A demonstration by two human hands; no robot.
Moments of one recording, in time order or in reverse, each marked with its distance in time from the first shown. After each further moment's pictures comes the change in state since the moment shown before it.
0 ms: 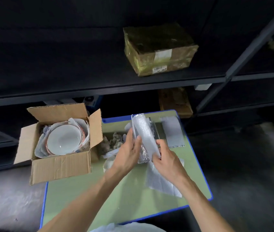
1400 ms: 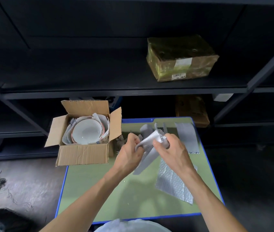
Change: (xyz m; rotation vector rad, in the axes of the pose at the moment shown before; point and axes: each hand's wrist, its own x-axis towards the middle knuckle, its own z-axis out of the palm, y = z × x) left_hand -0.032 -0.011 -0.033 0.155 0.147 -0.065; right_hand 0.006 -0.040 -0.001 0.066 0.161 -0.144
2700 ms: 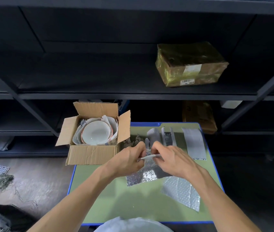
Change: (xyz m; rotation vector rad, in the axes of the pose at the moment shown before) left_hand -0.002 -0.009 -0.044 0.333 -0.320 0.305; right_hand 0.008 -0.022 -0.005 -0.546 -0.442 -0.460
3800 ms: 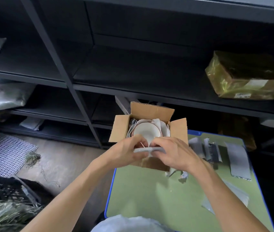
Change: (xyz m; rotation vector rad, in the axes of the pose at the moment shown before) left_hand -0.097 -0.119 -0.120 -0.256 0.093 -0.217; right_hand 0.117 -0.153 0.009 0.038 -0.074 -0.137
